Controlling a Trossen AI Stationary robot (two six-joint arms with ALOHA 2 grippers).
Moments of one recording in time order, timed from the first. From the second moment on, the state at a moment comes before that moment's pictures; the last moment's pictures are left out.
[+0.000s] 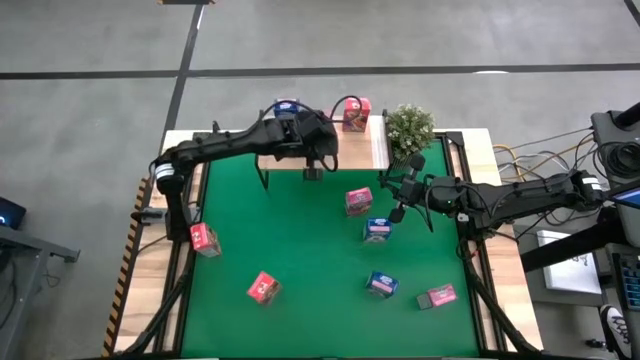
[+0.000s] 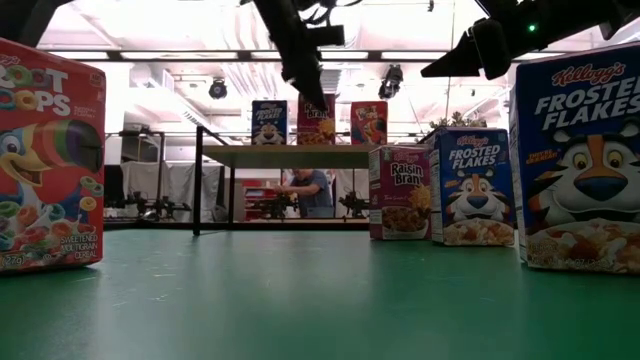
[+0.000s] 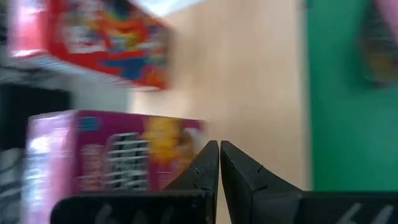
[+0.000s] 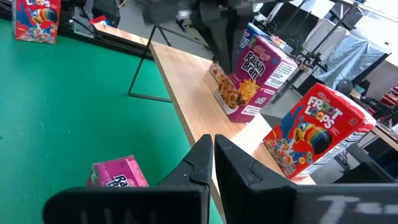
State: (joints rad) left arm 0.29 1.86 1.81 -0.84 -0.38 0.52; right arm 0.02 0.90 0.53 0.17 0.50 -0.39
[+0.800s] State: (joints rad) left arm 0.37 1.86 1.78 -0.69 -0.41 0.56; right arm 0.02 0.90 0.53 0.17 0.50 -0.39
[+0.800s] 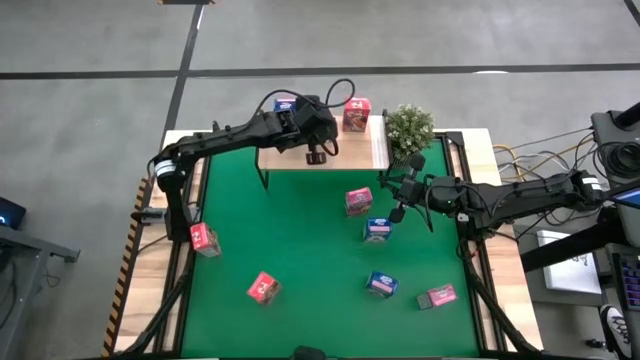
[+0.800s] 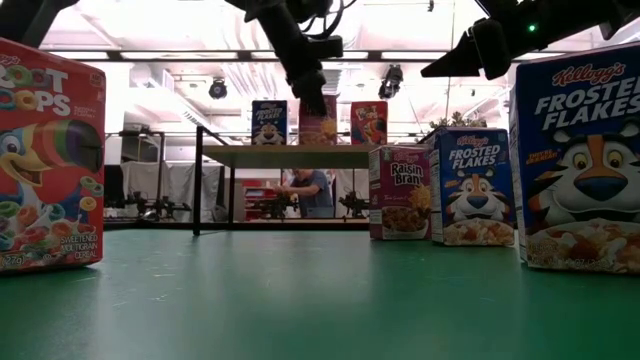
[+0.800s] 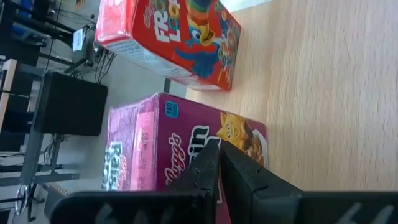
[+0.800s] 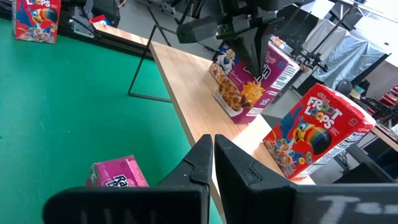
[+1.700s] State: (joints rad) left arm 0.36 1.85 1.72 -0.74 -0.41 0.56; right arm 0.02 0.90 0.53 0.17 0.50 -0.39
